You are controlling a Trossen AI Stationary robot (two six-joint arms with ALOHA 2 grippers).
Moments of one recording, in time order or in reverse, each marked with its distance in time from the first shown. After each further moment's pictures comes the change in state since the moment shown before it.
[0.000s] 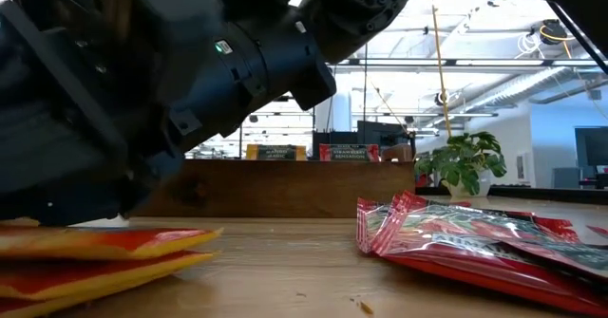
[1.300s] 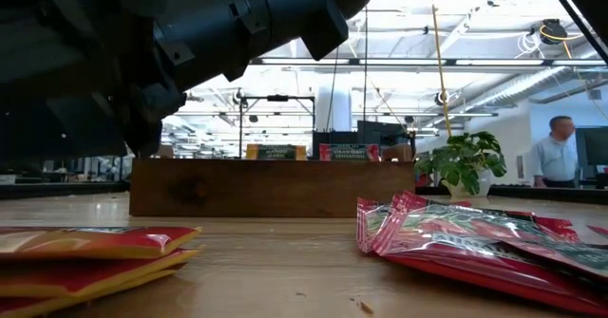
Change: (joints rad) left arm -0.072 -0.084 0.000 0.120 0.004 0.073; right arm 0.015 -0.074 0.003 -0.055 0.180 -0.002
